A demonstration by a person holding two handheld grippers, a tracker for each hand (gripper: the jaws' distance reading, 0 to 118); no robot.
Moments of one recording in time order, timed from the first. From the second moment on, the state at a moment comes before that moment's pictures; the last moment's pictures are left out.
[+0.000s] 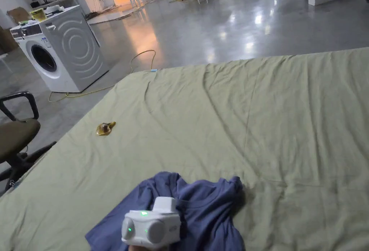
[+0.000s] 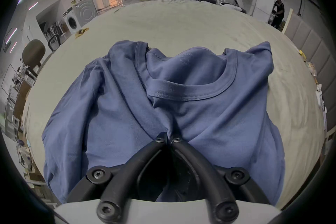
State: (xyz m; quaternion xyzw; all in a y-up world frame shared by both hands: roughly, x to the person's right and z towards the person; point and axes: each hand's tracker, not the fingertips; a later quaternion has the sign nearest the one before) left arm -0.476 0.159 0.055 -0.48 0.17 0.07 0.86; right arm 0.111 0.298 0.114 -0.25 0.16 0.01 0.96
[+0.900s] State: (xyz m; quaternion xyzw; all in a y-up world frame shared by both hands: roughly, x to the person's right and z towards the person) left arm -0.191 0.325 -0.101 -0.30 -0.14 0.09 0.94; right arm 0.193 0.304 0.177 -0.23 0.07 -0.03 0.97
